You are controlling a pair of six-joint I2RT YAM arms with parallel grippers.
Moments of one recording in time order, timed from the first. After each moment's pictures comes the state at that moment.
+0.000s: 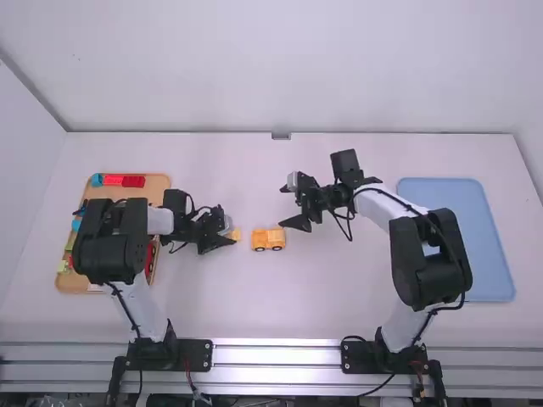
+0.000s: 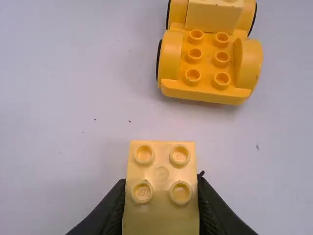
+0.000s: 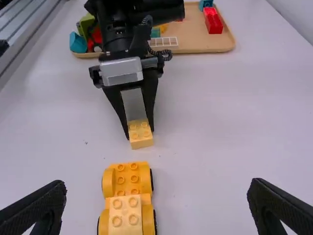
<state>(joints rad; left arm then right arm) 0.10 1.94 0.80 -0.22 0.86 1.30 0.27 1.85 1.11 -0.32 -1.07 -1.00</state>
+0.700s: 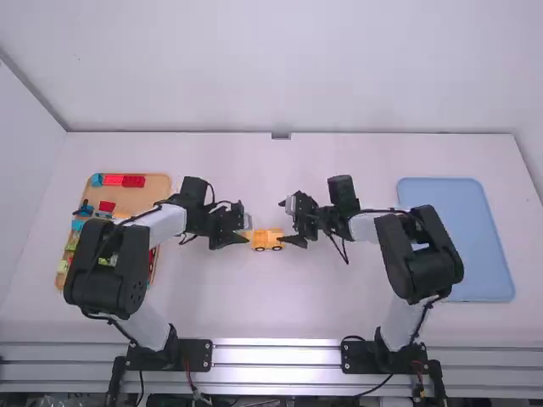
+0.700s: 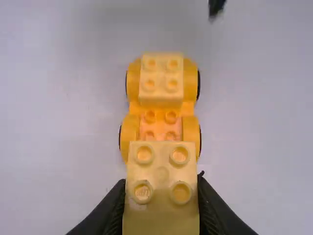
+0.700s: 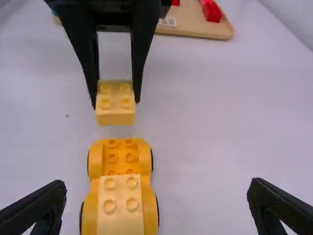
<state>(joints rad) -0.10 1.72 0.85 -0.37 0.75 1.24 0.31 1.91 0.81 0.27 -1.03 -0.91</state>
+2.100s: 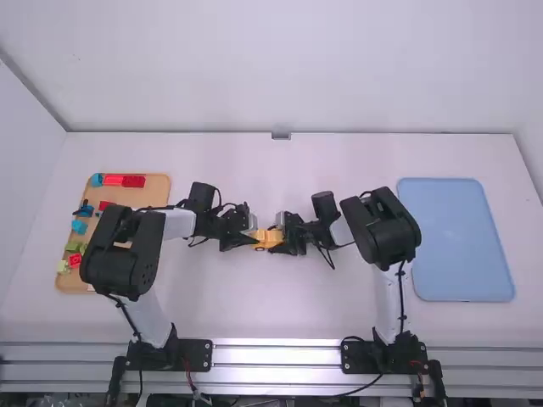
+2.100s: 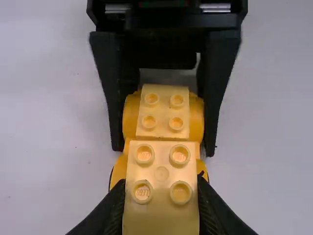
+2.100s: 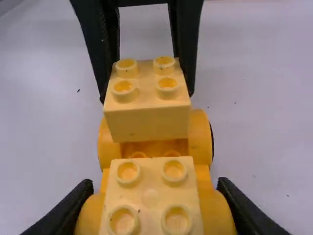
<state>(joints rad) -0.14 1.85 0.81 -0.14 0.88 1.15 0.37 2.23 0.85 0.46 -1.09 -0.81</state>
